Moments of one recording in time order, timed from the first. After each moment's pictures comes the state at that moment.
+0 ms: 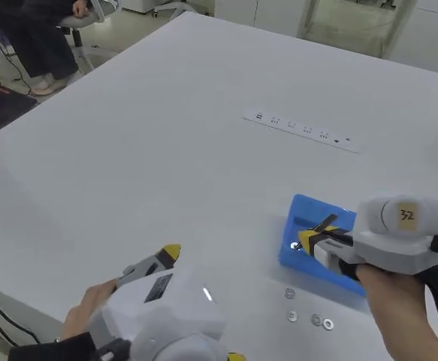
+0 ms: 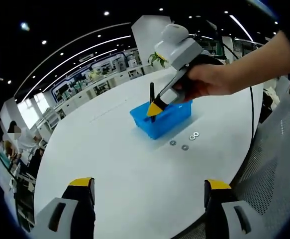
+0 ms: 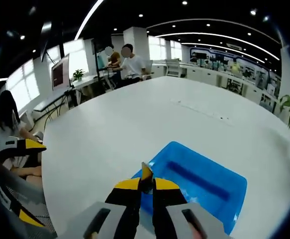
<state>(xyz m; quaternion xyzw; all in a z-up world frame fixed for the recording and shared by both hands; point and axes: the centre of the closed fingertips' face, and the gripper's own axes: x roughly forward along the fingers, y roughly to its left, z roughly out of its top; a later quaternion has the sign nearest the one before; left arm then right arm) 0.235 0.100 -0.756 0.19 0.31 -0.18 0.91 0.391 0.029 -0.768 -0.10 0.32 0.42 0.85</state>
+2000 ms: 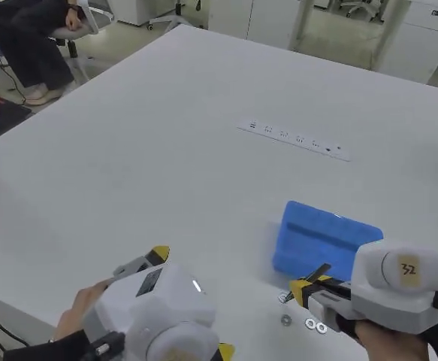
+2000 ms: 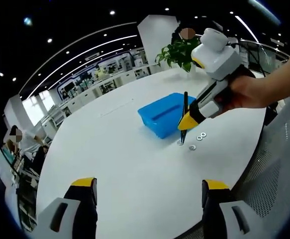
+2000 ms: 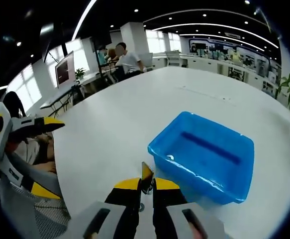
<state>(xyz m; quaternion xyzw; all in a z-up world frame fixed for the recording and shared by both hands) 0.237 0.112 -0.752 0.19 0.31 -0.16 0.92 0.325 0.011 -0.783 -0.08 0.35 0.42 0.83</state>
